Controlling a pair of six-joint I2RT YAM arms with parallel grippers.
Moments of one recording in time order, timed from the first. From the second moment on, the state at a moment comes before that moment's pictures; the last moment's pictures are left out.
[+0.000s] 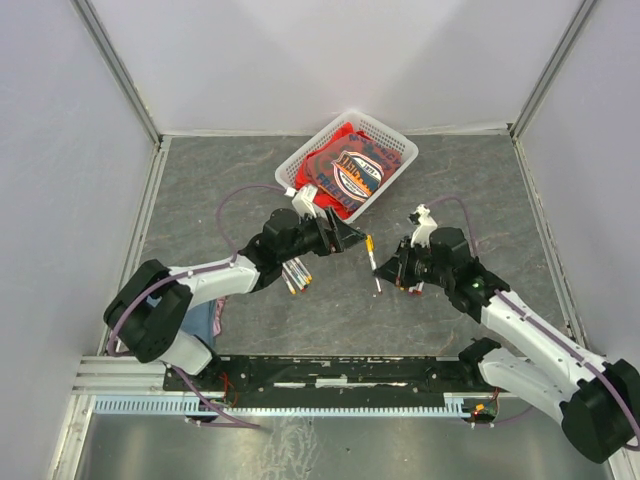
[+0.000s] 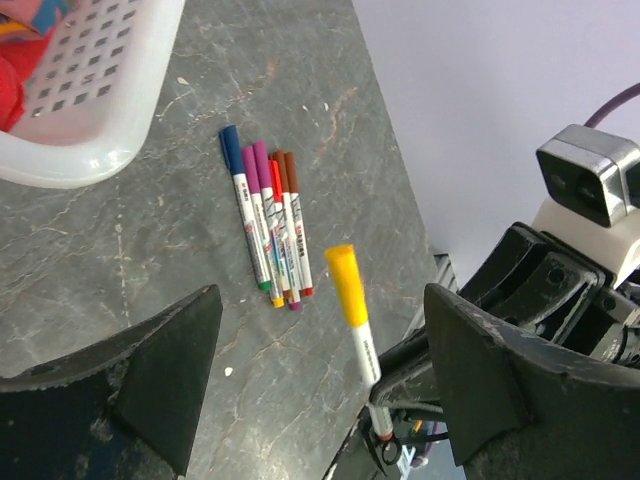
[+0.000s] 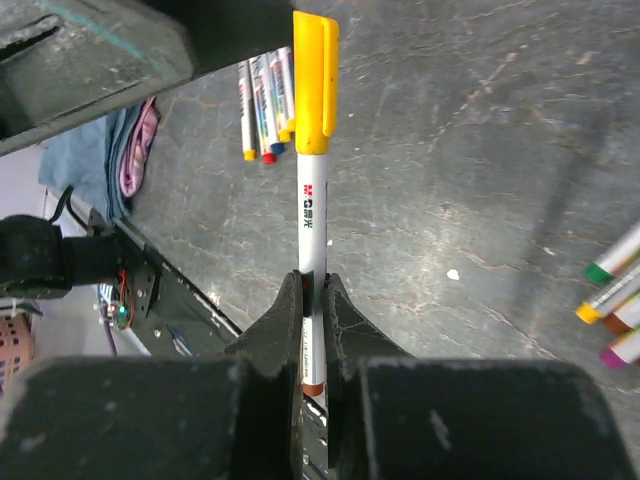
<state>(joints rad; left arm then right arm) -0.72 1.49 0.72 0.54 0.25 -0.89 0.52 0.90 0.54 -0.18 -0.33 0.60</state>
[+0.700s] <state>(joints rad) -0.71 1.55 0.72 0.69 0.35 -0.98 0.61 1.00 0.54 -0.01 -0.38 0.63</state>
